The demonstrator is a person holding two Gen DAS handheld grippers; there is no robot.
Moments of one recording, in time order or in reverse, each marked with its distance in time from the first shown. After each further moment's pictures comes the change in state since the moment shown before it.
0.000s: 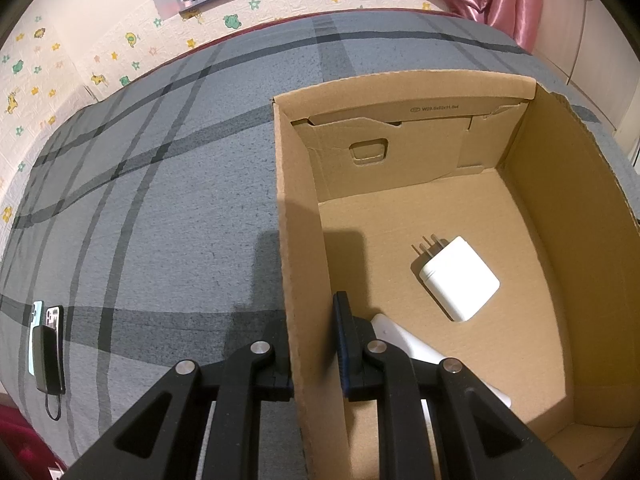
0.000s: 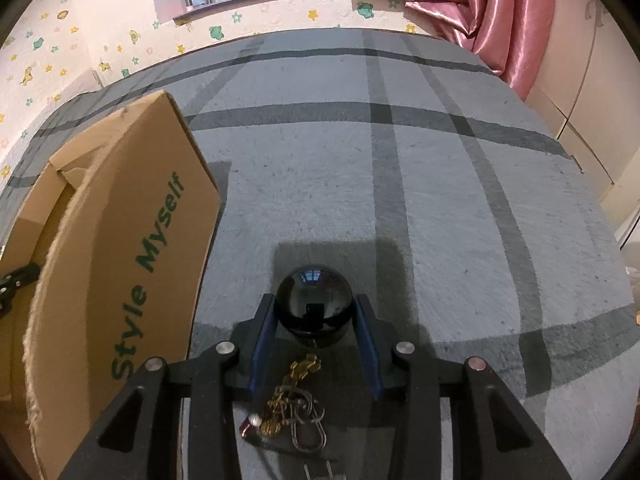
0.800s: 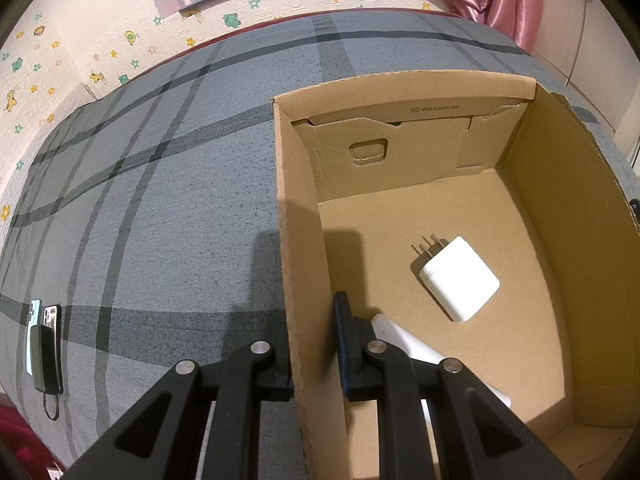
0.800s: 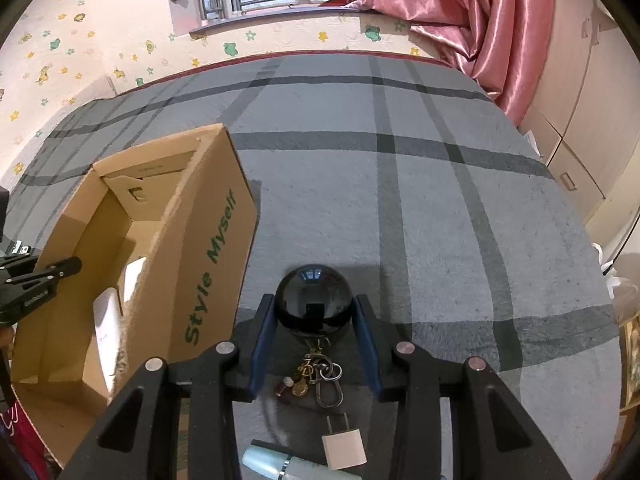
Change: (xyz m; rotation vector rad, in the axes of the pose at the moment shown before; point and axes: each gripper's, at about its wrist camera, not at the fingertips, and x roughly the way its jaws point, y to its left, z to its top) left arm 0.001 0.000 0.001 0.001 0.003 -0.004; right arm -0.058 0.019 -0.007 -0.027 -0.055 0.006
